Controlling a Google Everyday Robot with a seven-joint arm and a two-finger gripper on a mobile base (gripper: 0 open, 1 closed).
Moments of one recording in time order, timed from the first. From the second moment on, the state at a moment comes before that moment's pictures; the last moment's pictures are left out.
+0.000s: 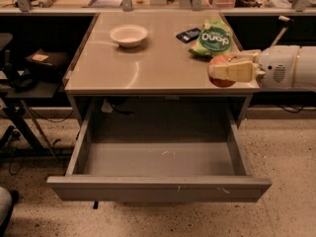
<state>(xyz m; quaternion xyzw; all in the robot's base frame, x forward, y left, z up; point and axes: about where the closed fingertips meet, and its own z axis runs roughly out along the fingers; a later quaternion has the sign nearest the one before) 0.574 -0.171 0.931 -0.32 0.73 0.32 0.51</state>
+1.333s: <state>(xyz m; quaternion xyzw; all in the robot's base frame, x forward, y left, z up) 0.517 -0.122 0.782 -0.33 0.78 0.33 0.42</state>
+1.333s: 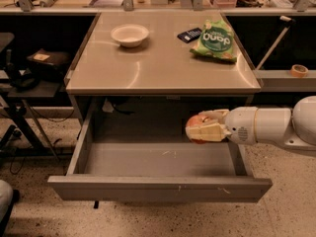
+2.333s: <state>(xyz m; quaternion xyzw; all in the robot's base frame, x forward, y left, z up) 0.555 -0.093 0.723 -0.35 0.79 0.29 0.40</state>
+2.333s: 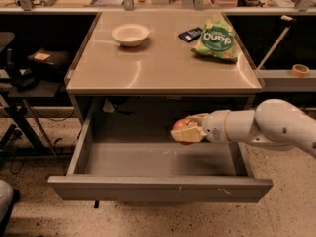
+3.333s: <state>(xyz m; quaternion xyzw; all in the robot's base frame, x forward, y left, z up) 0.599 -0.066 0.658 -0.41 0.81 0.16 0.39</state>
